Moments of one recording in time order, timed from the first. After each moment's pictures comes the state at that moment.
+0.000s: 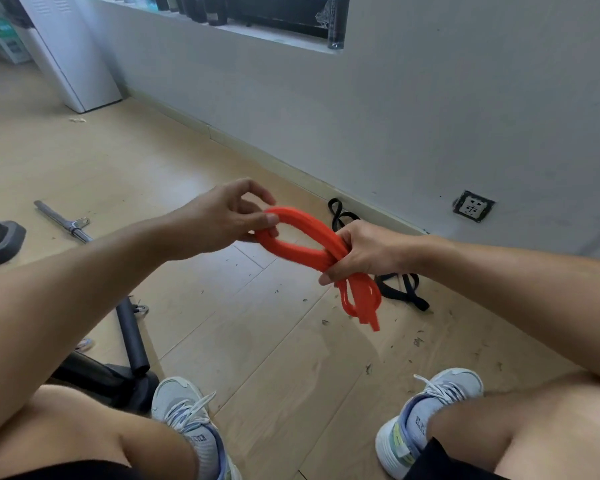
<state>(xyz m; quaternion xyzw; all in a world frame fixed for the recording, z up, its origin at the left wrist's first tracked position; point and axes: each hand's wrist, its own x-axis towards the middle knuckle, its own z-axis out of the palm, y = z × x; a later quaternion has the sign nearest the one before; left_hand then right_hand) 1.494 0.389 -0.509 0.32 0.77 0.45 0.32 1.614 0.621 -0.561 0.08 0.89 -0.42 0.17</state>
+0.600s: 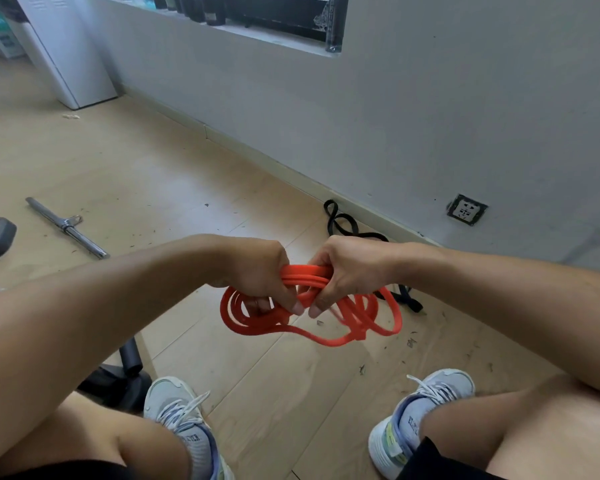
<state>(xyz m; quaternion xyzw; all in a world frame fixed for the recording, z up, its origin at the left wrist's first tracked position) 1.530 0.420 -0.527 0.37 0.81 0.12 0.44 1.620 0.593 -0.547 -0.03 0.92 -0.32 0.24</state>
